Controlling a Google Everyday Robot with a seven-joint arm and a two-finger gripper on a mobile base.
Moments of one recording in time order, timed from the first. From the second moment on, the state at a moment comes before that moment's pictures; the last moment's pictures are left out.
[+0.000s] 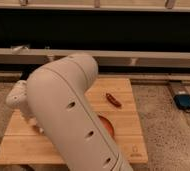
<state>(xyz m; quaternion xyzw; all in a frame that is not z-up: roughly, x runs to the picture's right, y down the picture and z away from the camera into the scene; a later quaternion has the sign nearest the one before) -0.329 0.177 0.827 -0.26 0.16 0.59 0.75</state>
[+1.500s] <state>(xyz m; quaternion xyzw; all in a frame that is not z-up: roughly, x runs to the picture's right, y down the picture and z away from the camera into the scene) -0.322 0.159 0.829 -0.28 0.16 0.53 0.78</state>
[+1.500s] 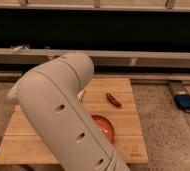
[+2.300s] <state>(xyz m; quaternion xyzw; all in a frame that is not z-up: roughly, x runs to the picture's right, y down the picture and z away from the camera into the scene) -0.292 0.099 0.717 -0.31 0.08 0.49 0.81</state>
